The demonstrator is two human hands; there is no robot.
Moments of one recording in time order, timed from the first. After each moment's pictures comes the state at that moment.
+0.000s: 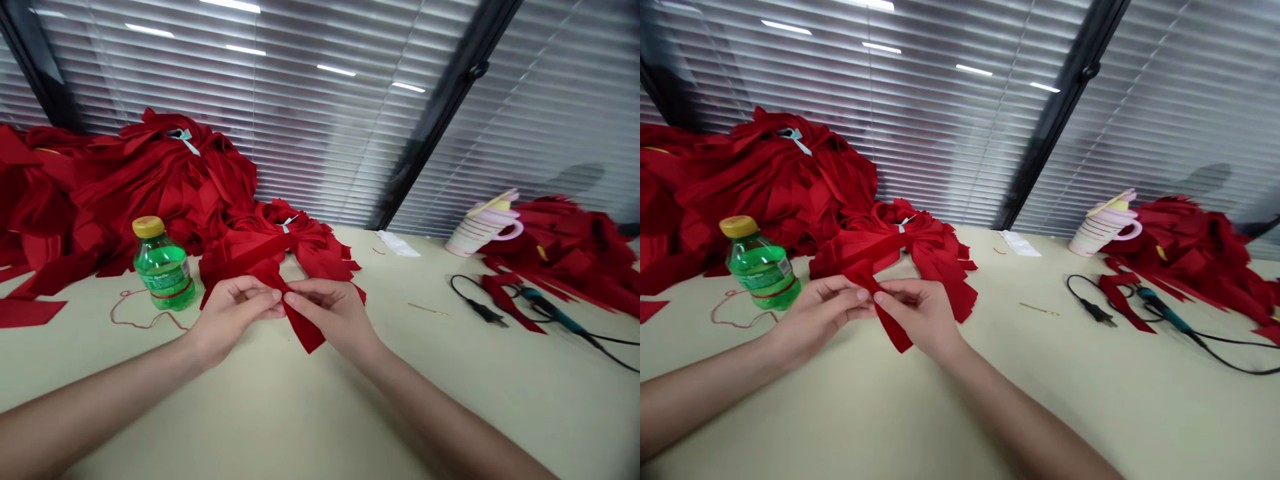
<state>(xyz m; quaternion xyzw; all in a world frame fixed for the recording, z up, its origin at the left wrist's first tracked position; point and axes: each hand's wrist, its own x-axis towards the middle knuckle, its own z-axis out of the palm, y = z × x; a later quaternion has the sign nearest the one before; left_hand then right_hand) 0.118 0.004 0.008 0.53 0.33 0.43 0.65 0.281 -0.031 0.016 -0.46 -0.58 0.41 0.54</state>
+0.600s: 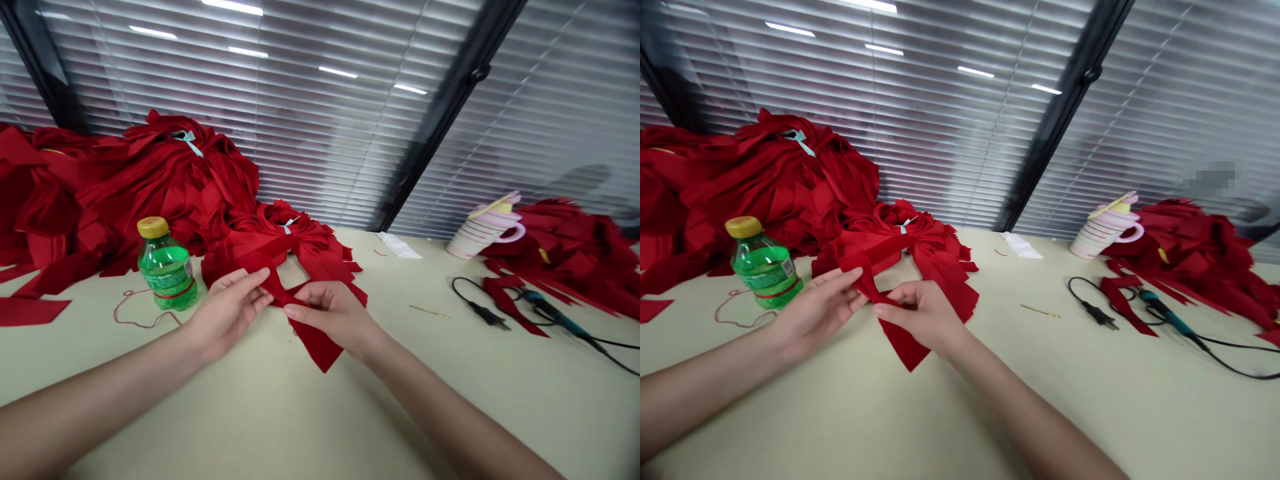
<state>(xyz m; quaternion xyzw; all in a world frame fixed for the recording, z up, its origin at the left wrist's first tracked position) 0.119 0.010 0.014 0.40 0.28 0.48 0.73 0.290 -0.029 0.025 -0.49 -0.59 0.50 0.40</state>
